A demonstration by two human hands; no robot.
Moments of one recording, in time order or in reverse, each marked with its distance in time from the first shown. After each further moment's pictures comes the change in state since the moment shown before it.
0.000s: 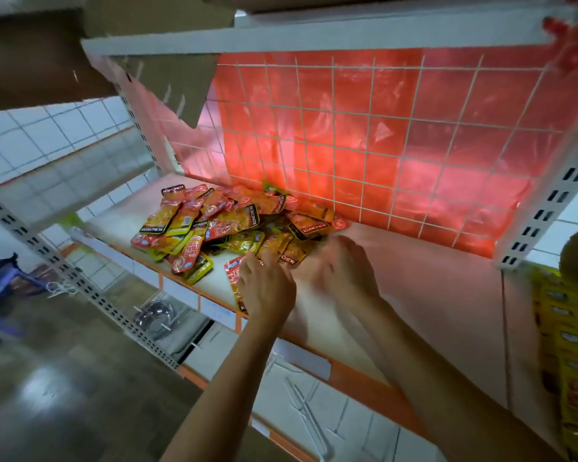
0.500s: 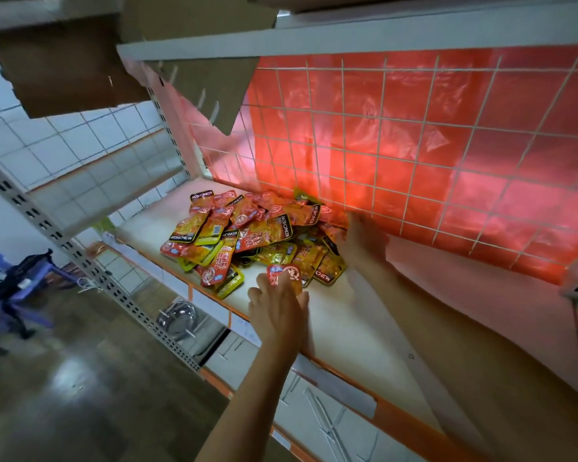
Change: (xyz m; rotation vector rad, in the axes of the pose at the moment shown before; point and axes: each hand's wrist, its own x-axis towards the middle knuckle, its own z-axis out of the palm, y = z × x) left_hand 0.015 -0.036 -0.002 0.078 -0.014 -0.055; right_hand 0.109 -0.019 0.040 -0.074 0.051 0.054
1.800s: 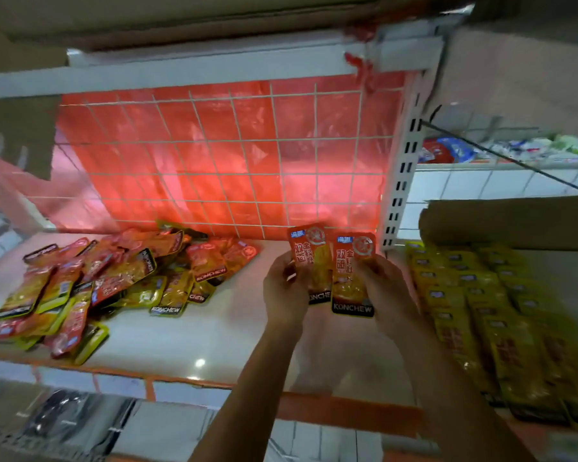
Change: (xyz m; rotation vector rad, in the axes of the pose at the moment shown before) left_hand -0.076 0.170 0.020 -1.314 -0.409 0.151; right_hand -0.167 0.147 -0.137 1.126 0.314 0.504
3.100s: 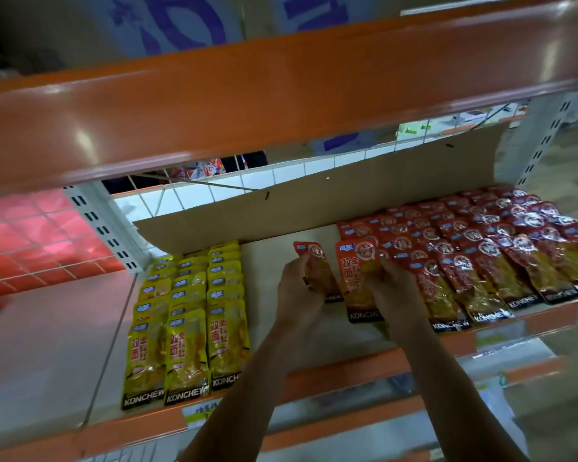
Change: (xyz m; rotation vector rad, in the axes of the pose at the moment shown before) left_hand -0.211 -0.046 0.415 0.480 -0.514 0.165; right_hand -0.064 -0.060 -0.474 -0.267 0.370 -0.086
